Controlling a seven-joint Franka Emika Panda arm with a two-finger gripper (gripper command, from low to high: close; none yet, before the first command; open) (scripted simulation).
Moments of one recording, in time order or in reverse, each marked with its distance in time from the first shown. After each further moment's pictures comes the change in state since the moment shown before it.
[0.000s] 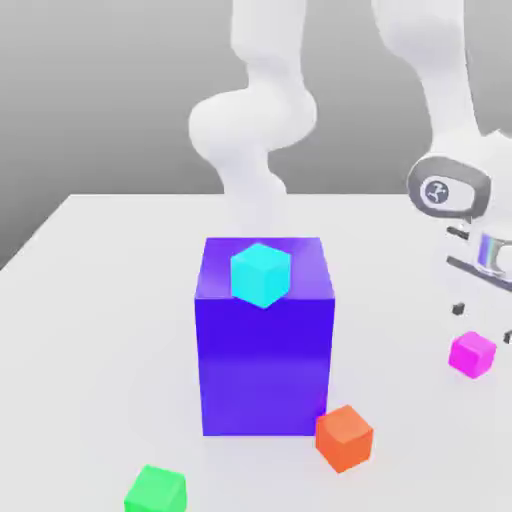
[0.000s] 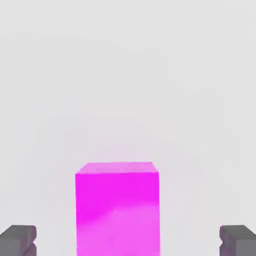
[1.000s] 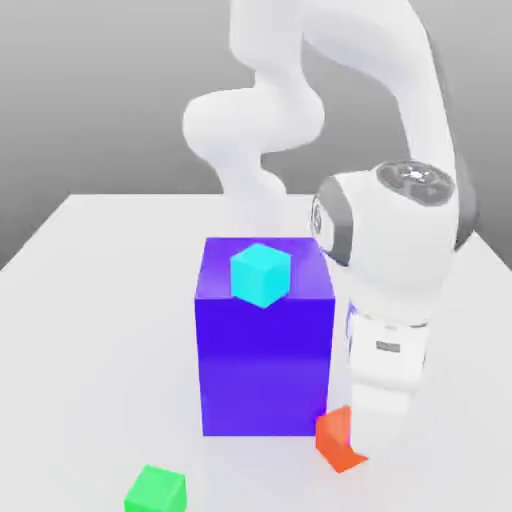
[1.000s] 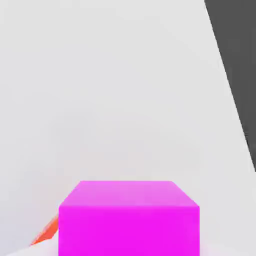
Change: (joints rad) arm -0.414 -0.045 -0.387 0.199 0.232 -0.272 0.086
